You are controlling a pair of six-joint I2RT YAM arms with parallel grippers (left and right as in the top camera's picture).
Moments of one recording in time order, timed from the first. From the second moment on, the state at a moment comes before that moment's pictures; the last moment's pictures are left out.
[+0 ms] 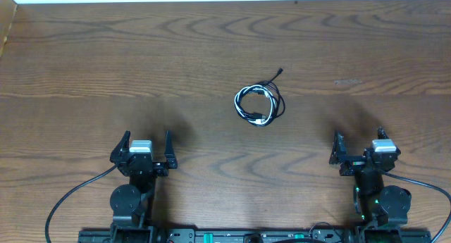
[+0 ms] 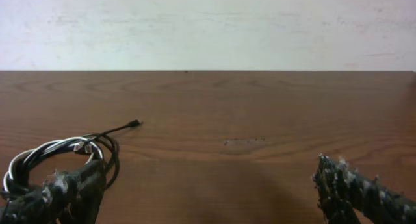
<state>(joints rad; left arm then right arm) -0.04 0.01 0.03 -0.12 -0.04 0.04 0.00 0.01 0.01 -0.07 -0.05 0.04</state>
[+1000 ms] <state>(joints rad) -0.04 0.01 0.03 -0.12 -0.03 0.04 0.00 0.01 0.01 -0.07 -0.07 0.04</state>
